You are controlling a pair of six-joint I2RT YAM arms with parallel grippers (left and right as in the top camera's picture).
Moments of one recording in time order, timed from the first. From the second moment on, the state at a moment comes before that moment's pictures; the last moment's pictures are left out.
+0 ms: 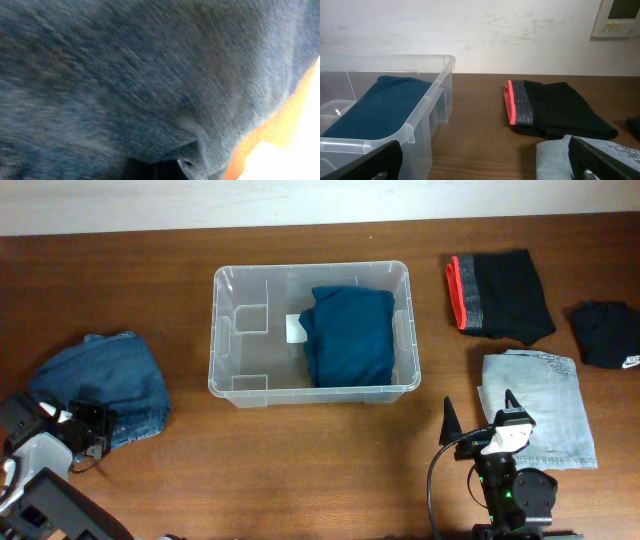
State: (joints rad) left arm 0.77 1.62 0.82 -0.37 0.45 -0.65; right arm -0.07 0.01 0.01 -0.06 -0.14 0.00
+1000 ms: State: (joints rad) left arm 0.69 1.68 0.83 0.05 0.44 -0.66; right arm -0.07 0.01 0.01 -0.06 -0.14 0.00
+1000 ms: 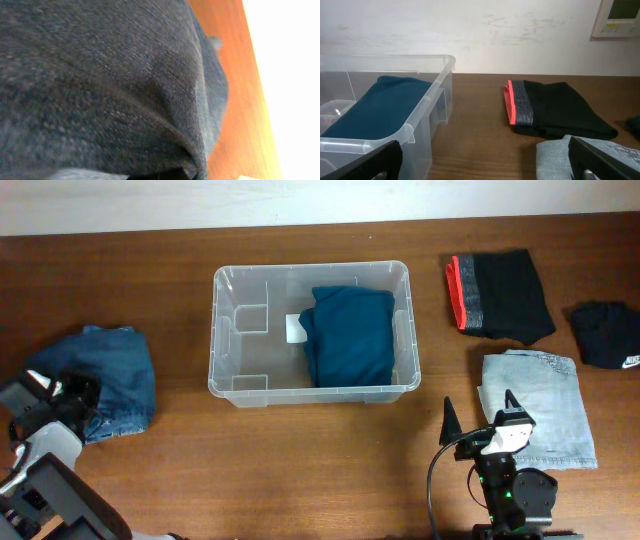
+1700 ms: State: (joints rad) left arm 0.77 1.44 0.85 -0.19 0.66 -0.62; right arm -0.07 0.01 0.01 -0.06 -0.14 0.00
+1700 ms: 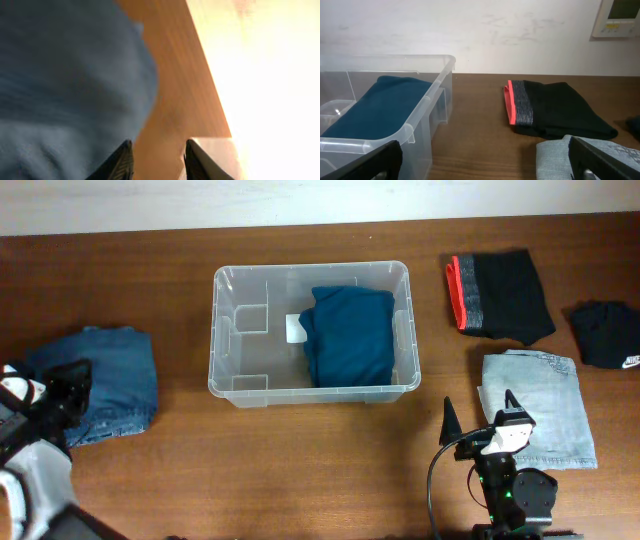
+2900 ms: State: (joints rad) left arm 0.88 1.29 0.64 -0.43 0.38 -0.64; right arm -0.07 0.01 0.01 -0.06 -0.14 0.00
